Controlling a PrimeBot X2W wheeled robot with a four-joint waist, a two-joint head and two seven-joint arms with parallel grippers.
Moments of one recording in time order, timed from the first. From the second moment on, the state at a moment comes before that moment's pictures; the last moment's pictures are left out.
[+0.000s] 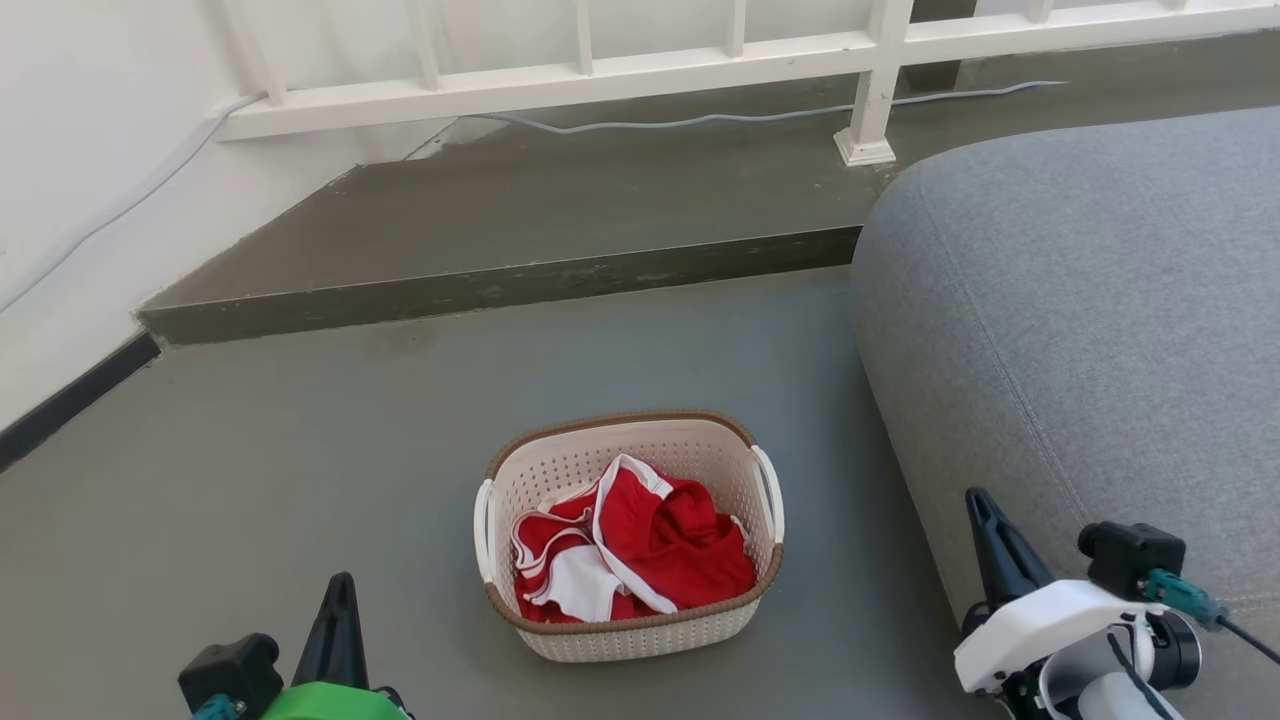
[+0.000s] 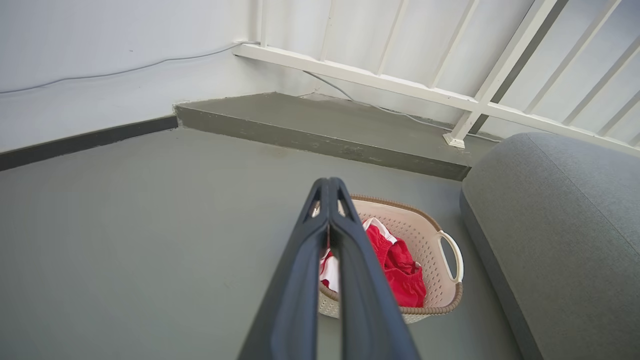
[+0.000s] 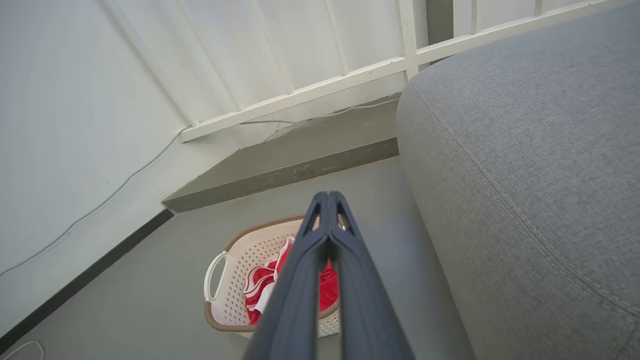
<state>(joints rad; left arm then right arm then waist) 0.11 0.05 -0.19 0.18 -0.47 0.10 -0.21 0.04 -0.19 0.35 0.25 0.54 -0.09 -0.22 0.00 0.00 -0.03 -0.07</state>
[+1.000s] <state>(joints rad) 0.08 0.05 -0.10 0.20 -0.87 0.02 -0.10 0.02 -0.15 0.20 0.25 0.92 -0.03 -0.12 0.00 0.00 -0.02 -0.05</state>
